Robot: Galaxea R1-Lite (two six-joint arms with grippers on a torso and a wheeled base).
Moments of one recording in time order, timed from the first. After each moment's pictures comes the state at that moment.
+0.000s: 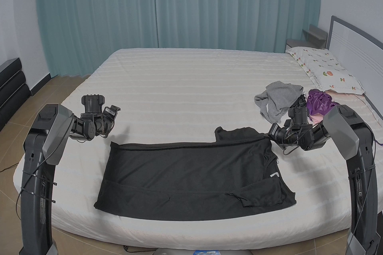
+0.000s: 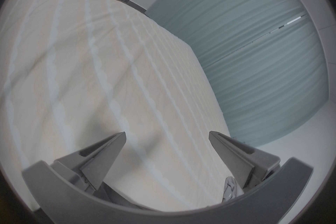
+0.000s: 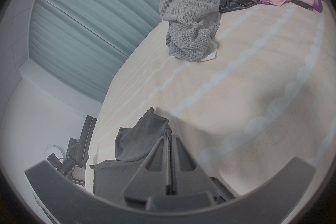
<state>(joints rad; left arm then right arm) 0.03 2.66 -1.81 -0.35 -0.04 -1.06 0.05 2.65 -1.59 -0.45 0.32 0.68</state>
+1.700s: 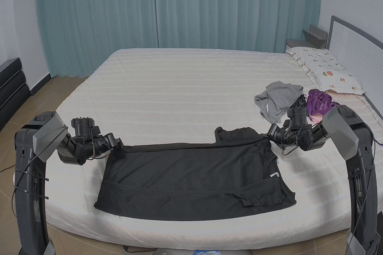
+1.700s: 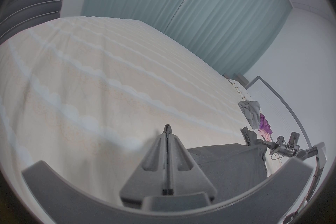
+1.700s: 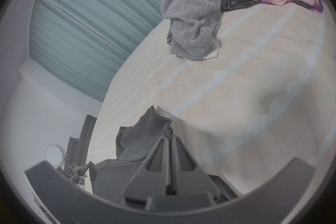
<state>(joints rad) 0.09 2.60 -1.33 -0.71 -0.38 -0.41 0.06 2.66 -1.59 -0.45 0.32 0.68</state>
